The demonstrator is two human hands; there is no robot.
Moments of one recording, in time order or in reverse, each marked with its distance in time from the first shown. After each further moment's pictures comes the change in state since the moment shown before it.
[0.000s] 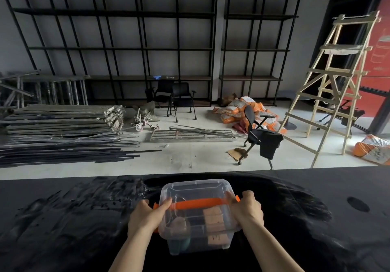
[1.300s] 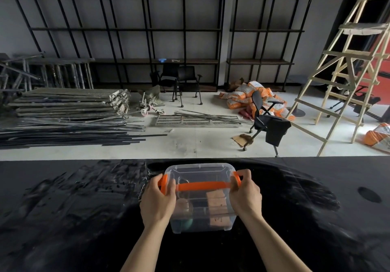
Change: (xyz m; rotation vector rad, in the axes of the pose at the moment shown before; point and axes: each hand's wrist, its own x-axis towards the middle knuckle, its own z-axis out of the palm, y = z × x) left_hand -0.014 0.000 0.030 -0.061 0.274 0.349; right_hand -0.001 0.004 0.017 0.033 0.114 -0.369
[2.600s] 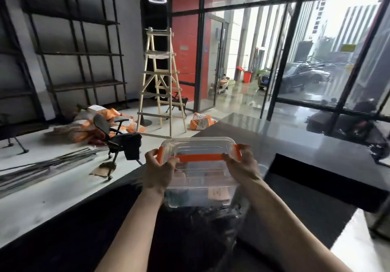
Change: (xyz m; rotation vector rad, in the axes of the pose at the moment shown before) left_hand -0.179 0.280 0.131 -0.543 -0.958 0.349; right_hand -0.072 0.097 -0.340 0.195 0.651 0.462
